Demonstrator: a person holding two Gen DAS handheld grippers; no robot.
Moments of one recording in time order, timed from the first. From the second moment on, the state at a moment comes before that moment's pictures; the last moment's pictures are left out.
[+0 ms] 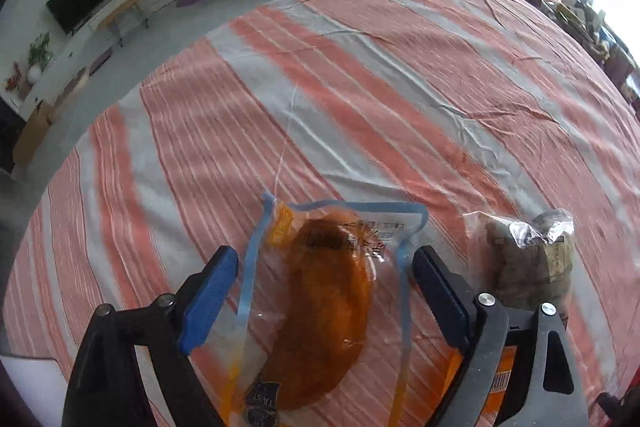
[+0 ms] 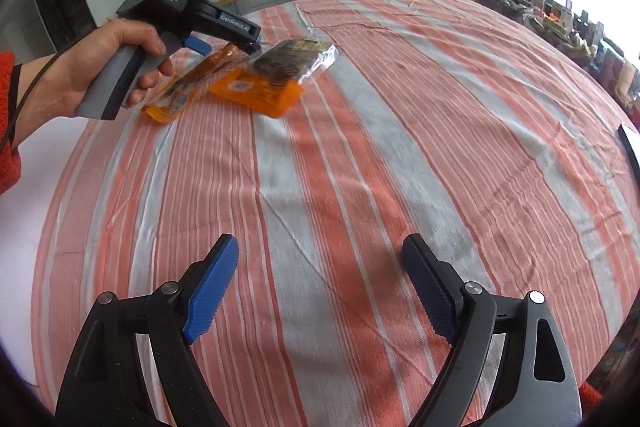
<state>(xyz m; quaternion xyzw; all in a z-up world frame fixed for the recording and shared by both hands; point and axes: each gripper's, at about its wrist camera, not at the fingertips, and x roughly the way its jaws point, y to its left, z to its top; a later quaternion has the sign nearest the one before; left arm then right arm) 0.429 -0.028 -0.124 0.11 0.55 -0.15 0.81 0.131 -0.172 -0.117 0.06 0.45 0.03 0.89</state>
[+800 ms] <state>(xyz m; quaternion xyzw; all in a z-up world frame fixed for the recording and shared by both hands) 0.192 0.088 -0.126 0.00 0.47 0.00 0.88 0.132 -0.167 -0.118 0.04 0.46 0.03 0.89</state>
